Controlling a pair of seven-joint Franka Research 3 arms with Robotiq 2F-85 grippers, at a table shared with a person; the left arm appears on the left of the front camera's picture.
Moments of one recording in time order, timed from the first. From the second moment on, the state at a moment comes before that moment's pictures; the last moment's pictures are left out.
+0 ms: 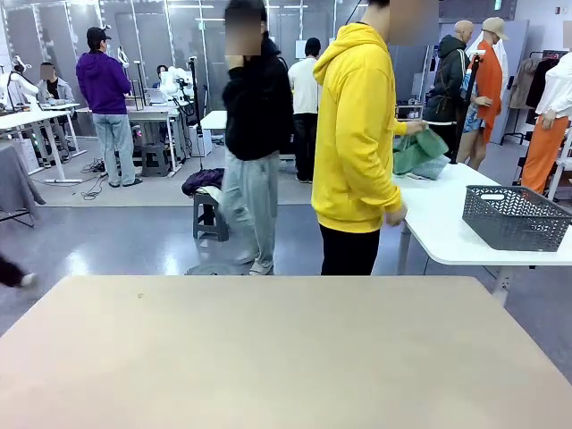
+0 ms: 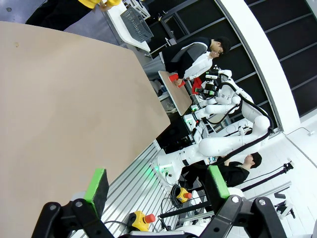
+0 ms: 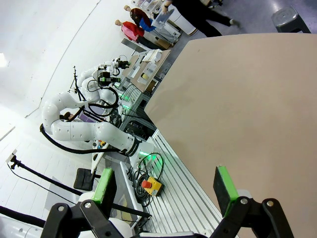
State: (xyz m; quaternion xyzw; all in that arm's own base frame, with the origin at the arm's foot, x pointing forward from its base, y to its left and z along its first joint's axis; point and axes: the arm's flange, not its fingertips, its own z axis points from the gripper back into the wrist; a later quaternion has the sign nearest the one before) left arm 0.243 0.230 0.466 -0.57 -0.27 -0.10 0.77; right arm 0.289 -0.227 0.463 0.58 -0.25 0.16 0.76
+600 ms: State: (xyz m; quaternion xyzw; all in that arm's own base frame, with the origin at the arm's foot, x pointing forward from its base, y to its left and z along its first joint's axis) left arm 0.243 0.230 0.466 -0.57 -0.27 -0.10 0.77; right arm 0.289 -0.227 0.463 0.58 -0.25 0.16 0.76
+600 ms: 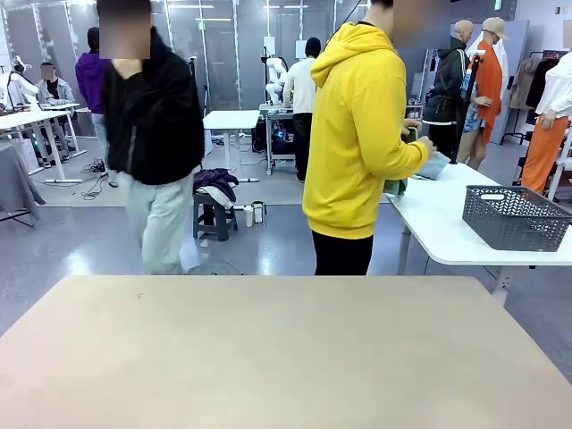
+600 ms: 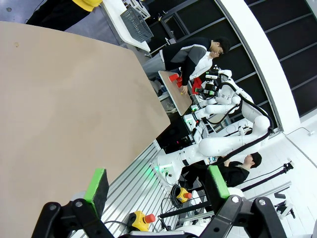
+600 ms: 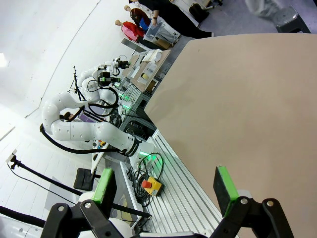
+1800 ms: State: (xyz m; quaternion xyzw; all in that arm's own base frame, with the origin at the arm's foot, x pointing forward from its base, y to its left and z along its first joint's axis) left arm 0.243 0.230 0.466 -0.57 -0.27 -0.10 0.77; right arm 0.289 -0.227 0.463 0.58 -0.25 0.16 0.76
